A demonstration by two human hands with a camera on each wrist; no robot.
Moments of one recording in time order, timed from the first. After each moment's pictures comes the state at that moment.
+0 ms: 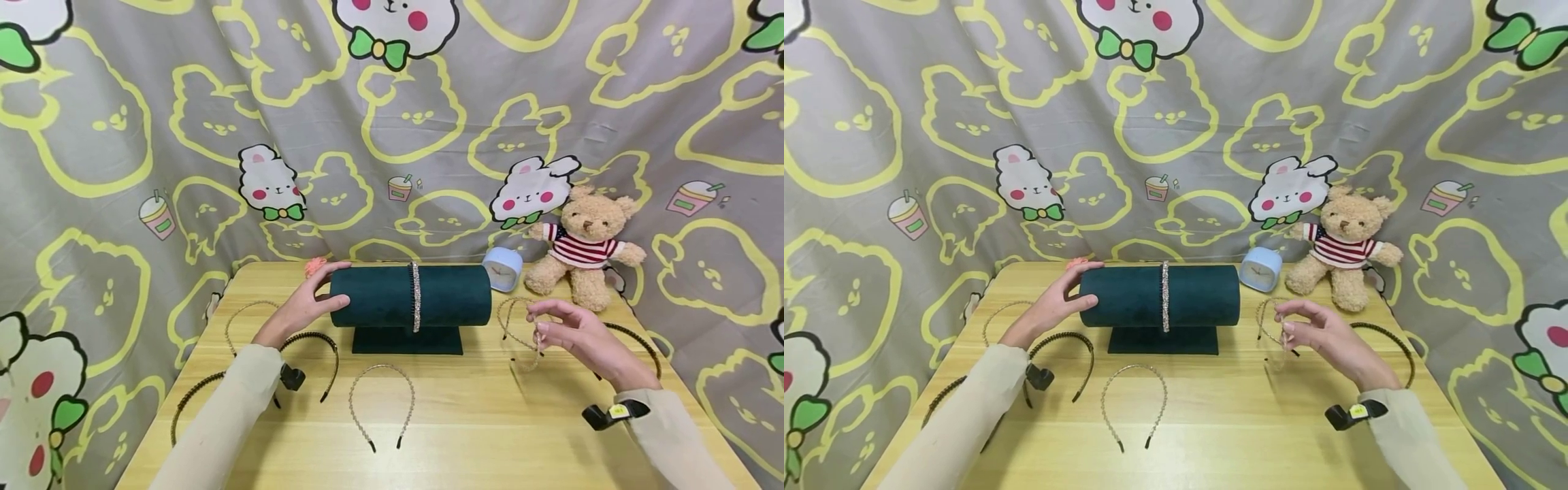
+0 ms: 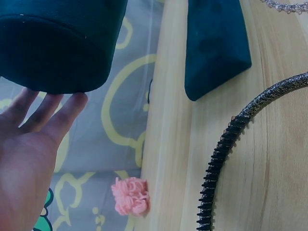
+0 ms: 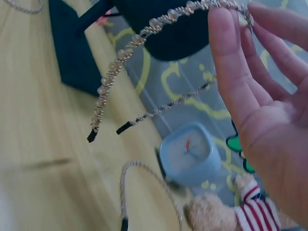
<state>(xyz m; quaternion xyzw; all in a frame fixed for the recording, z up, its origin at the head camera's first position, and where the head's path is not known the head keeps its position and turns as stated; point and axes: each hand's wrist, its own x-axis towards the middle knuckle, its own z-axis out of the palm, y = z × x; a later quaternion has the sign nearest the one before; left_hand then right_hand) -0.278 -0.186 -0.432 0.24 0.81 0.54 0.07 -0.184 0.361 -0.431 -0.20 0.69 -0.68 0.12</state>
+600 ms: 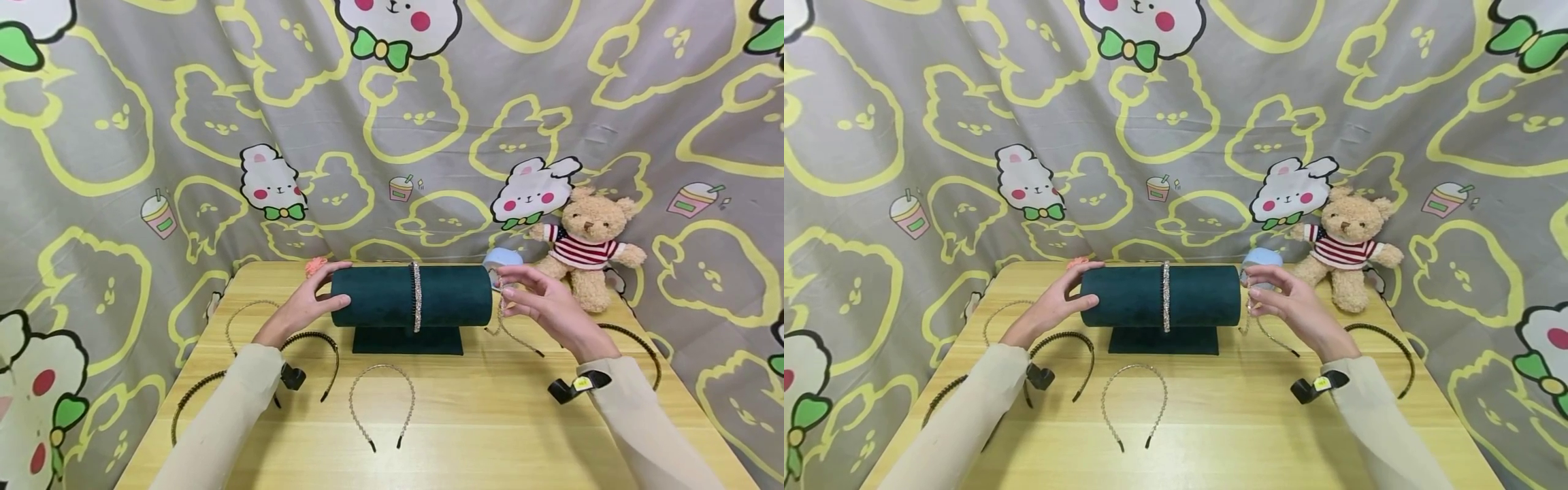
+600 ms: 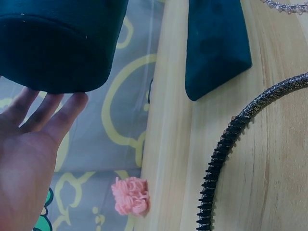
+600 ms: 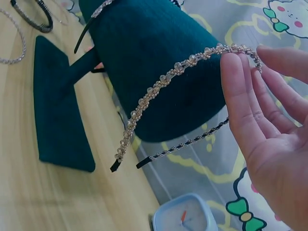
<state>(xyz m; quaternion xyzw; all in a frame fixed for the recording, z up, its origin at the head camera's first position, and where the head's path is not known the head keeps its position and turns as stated) -0.279 -0.188 -0.435 0.24 0.81 0.54 0.08 -0.216 0.302 -0.393 -0.15 0.69 -0.70 0.09</state>
